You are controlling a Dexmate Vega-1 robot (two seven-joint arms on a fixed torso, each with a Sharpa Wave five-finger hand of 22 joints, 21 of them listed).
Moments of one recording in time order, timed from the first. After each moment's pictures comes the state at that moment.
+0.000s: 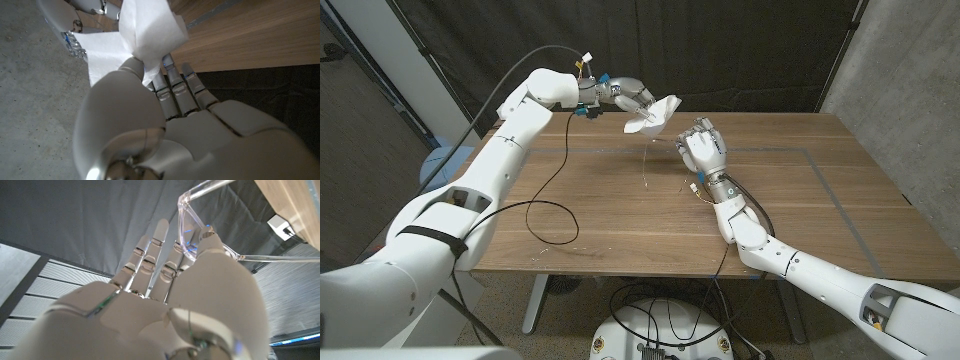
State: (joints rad) left arm 0.32 0.39 0.34 -1.29 0.24 -0.26 -0.89; left_hand 1.26 0.15 0.33 -0.10 0.24 0.89 0.01 0.52 0.29 0.92 -0.12 0.68 0.51 0.76 -0.08 0.33 0.63 0.24 0.02 0.65 0.23; right arm -0.70 -0.55 -0.93 -1.47 -1.06 -0.46 -0.92; right_hand 1.19 0.09 0.09 -0.13 0.34 1.13 -0.12 0.31 0.20 1.07 -0.20 0.32 0.37 0.84 -0.11 0.41 0.60 0.32 -0.04 0.74 0.21
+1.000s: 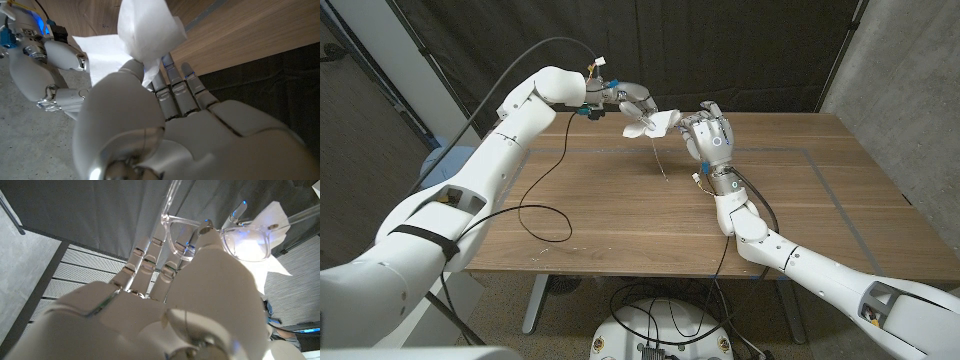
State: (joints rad) left arm 0.33 0.43 0.41 -1.37 0.38 -0.30 -0.83; left_hand 1.24 0.17 0.35 -0.09 0.20 0.86 -0.12 0.46 0.24 0.90 -0.14 0.66 0.52 0.78 -0.09 0.28 0.63 0.21 0.02 0.70 0.23; right arm -0.70 -0.54 -0.89 -1.50 -1.03 -0.45 -1.03; right_hand 1.24 0.08 0.06 -0.13 0.37 1.12 -0.12 0.34 0.23 1.07 -0.21 0.29 0.39 0.87 -0.11 0.39 0.62 0.31 -0.04 0.77 0.20
